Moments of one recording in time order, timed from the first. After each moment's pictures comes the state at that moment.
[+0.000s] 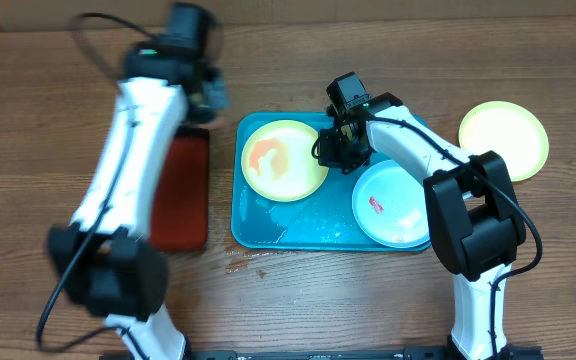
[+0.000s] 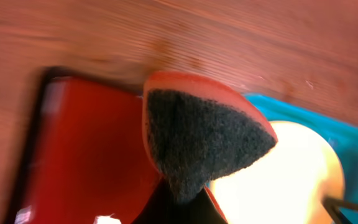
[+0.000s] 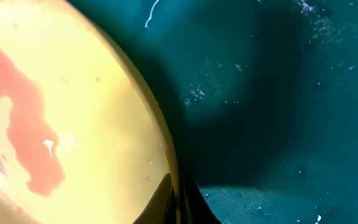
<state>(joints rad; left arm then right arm) -0.14 1.90 1.87 -1.16 -0.11 -0.43 0.42 2.17 1.58 -0.77 -0.25 0.43</state>
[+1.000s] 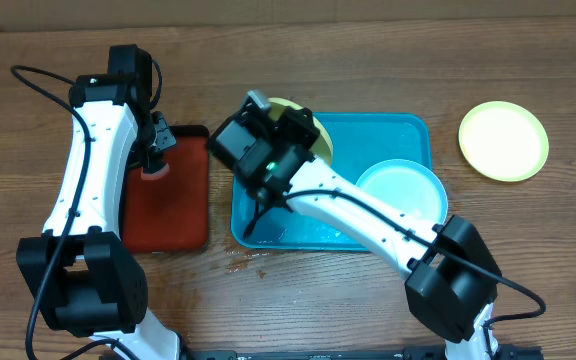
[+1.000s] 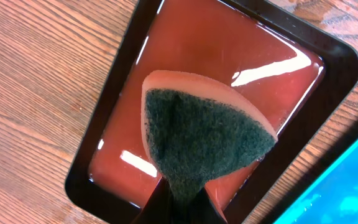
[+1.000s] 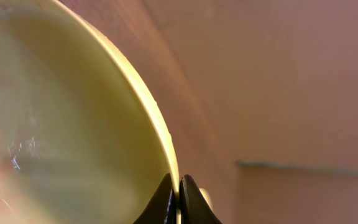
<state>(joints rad) 0.05 1.82 1.61 -1.23 -0.21 -0.47 0.91 2.03 1.74 -0.83 1.07 -0.21</state>
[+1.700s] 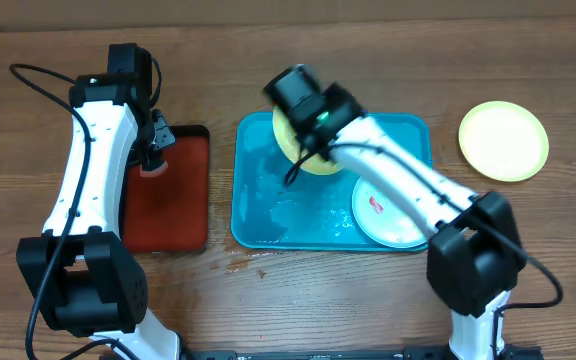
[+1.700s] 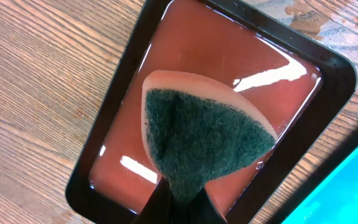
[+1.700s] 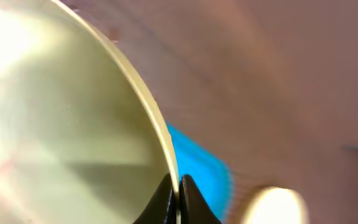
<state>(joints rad) 0.05 1.82 1.61 -1.20 -0.22 -0.47 0.61 2.03 1.74 -0.83 0.59 -0.17</state>
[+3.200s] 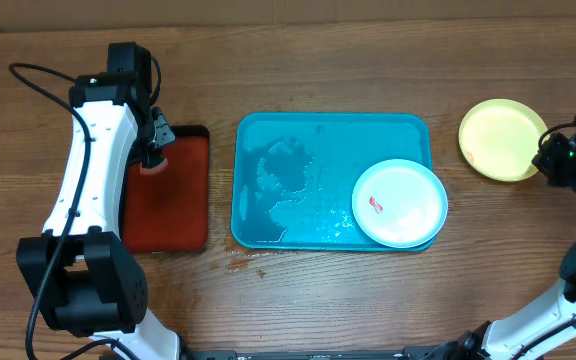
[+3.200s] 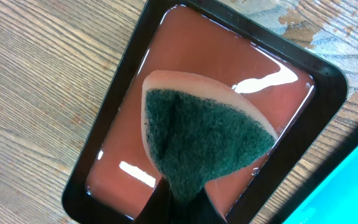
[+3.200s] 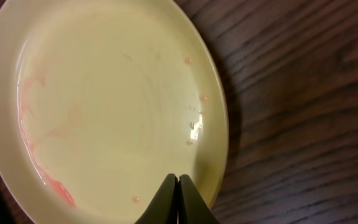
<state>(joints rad) 0.05 1.82 1.61 -1.18 -0.22 -0.47 -0.59 1.96 1.33 -0.64 -0.30 0.07</state>
